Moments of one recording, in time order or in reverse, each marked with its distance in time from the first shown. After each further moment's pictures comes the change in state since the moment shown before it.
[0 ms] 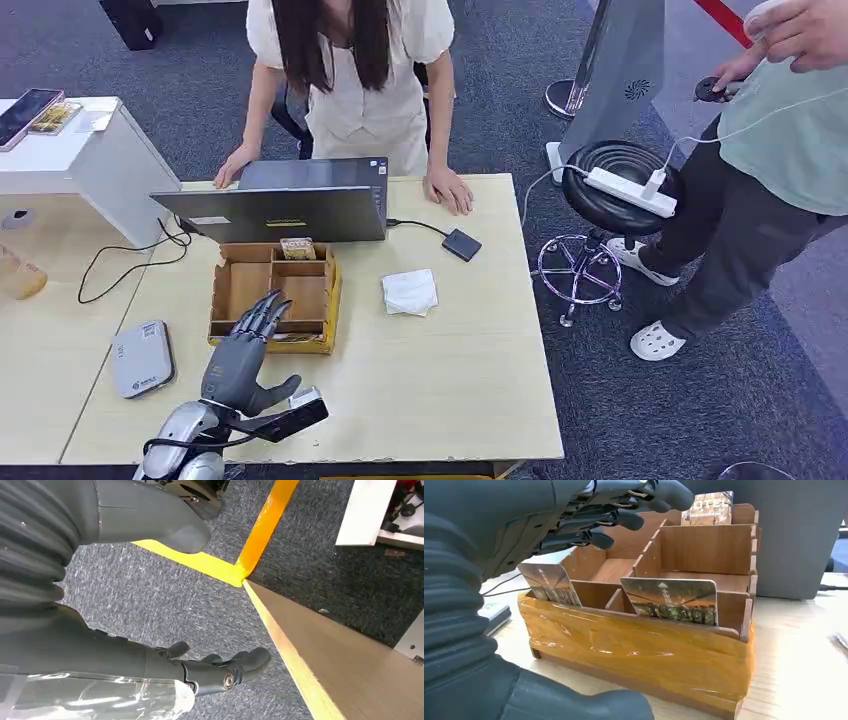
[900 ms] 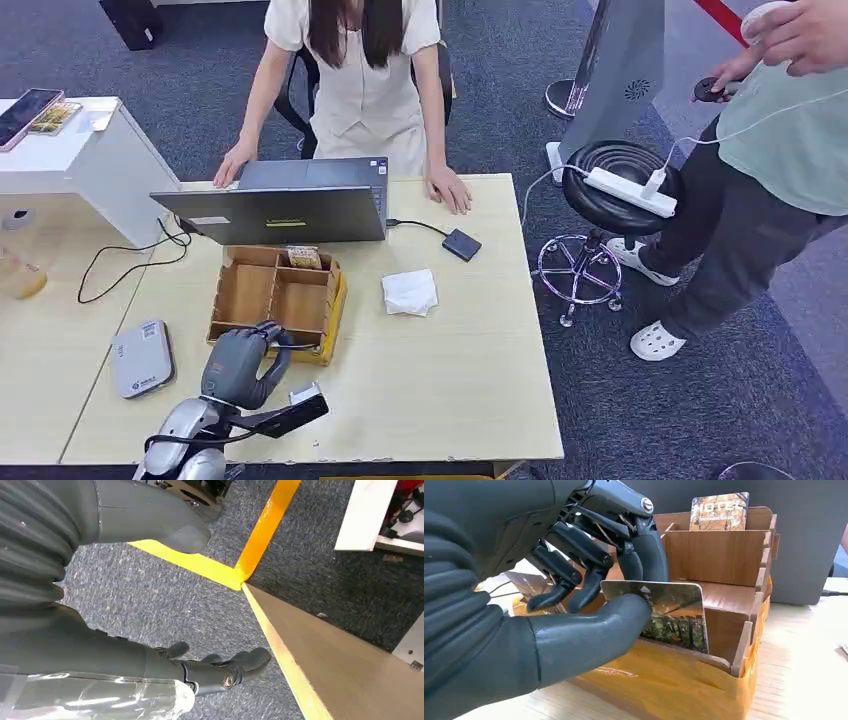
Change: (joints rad) left arm -0.014 -0.003 0.000 0.013 -0.001 0.006 0.000; right arm 0.000 0.005 -0.001 0.000 0.010 0.006 0.001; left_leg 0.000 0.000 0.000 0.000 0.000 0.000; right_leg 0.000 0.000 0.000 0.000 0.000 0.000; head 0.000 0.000
